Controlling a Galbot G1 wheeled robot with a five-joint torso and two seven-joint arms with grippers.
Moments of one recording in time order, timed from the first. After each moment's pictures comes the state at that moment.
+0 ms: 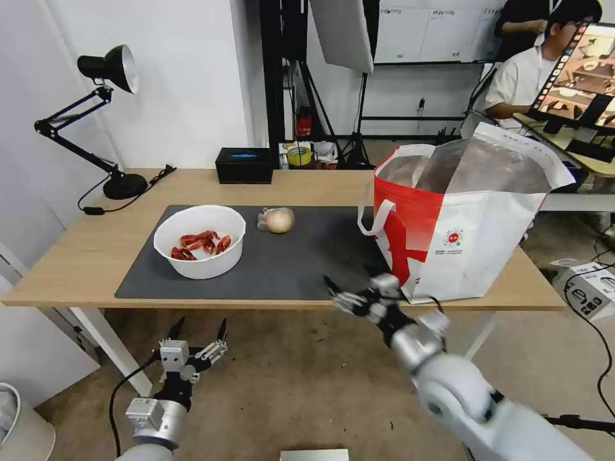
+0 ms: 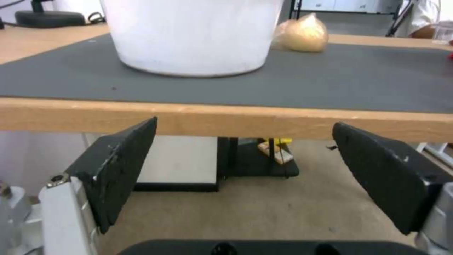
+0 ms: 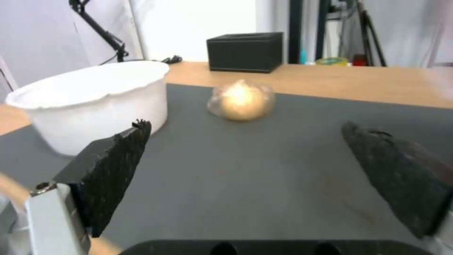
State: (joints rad) left arm 1.68 -1.28 -0.55 -2.01 -0.29 -0.14 -0.03; right arm -0.86 0.97 -0.18 1.93 0.70 -0.12 0.26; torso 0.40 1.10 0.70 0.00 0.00
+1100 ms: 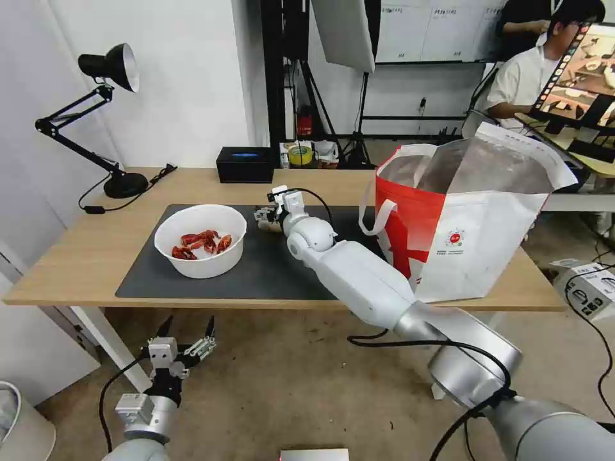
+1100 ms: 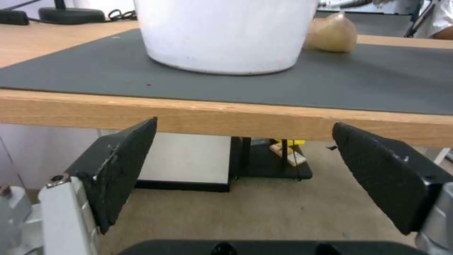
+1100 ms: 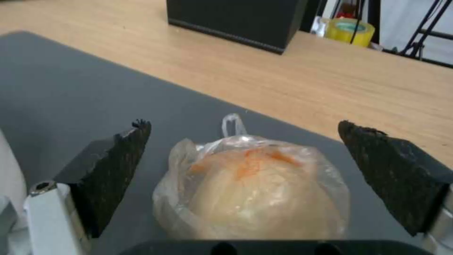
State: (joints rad) left arm 1.65 -1.27 -0.58 -1.97 -0.33 -0.14 -0.03; right arm -0.14 1.57 -0.41 0.88 0.68 -0.34 0.27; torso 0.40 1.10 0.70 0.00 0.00
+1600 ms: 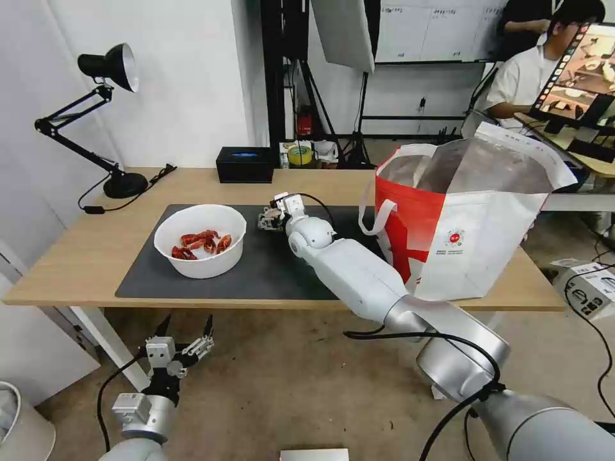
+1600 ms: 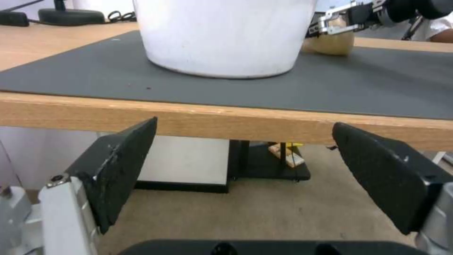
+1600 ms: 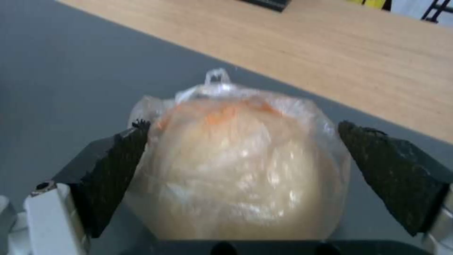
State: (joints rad) left arm 1.66 -1.27 -0.58 -1.98 -0.34 -0.14 -0.03; right arm -0.13 1.57 -0.40 0.80 0.67 -0.37 0.19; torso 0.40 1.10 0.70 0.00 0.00
